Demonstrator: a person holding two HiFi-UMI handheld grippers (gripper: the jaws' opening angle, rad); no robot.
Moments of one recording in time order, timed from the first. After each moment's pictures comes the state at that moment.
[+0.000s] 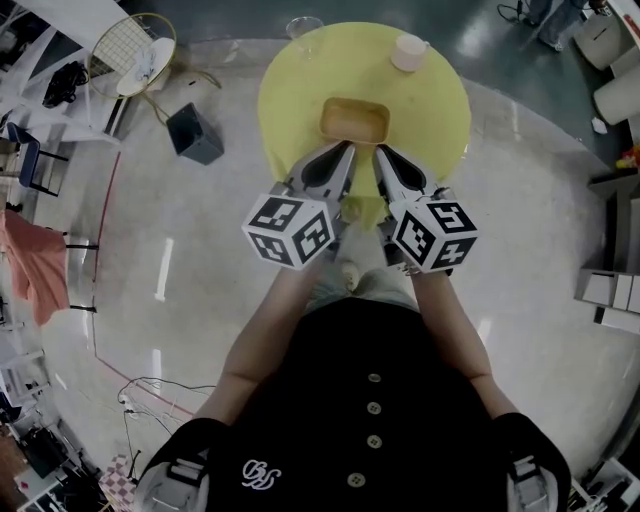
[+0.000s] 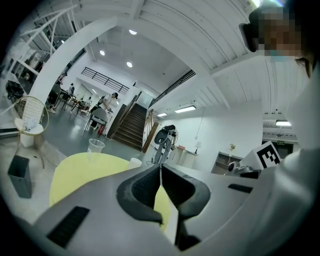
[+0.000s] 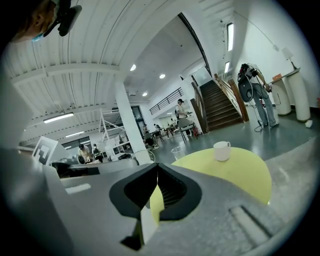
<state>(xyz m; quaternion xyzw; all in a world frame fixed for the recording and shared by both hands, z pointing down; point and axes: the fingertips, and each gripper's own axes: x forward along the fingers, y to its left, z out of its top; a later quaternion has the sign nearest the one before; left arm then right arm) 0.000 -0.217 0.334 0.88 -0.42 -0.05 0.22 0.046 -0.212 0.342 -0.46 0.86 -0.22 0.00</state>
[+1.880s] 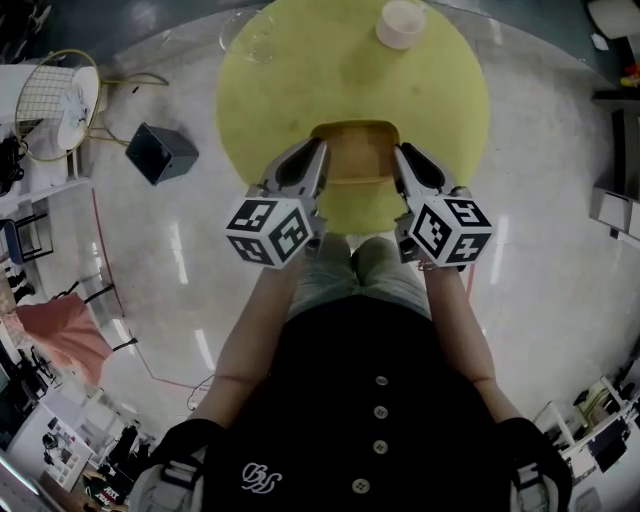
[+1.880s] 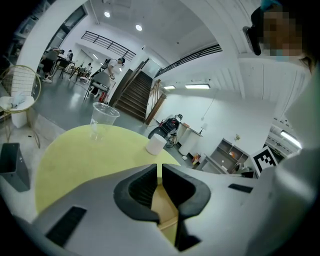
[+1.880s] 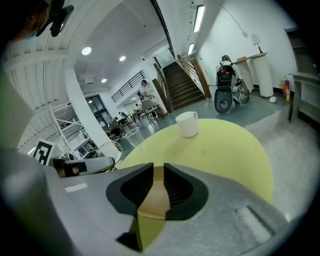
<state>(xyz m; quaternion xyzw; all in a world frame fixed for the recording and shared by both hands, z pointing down) -0.034 -0.391 0.457 0.86 -0.36 0.08 0.35 0.084 -0.353 0.472 -0.58 0.72 -0.37 -0.06</state>
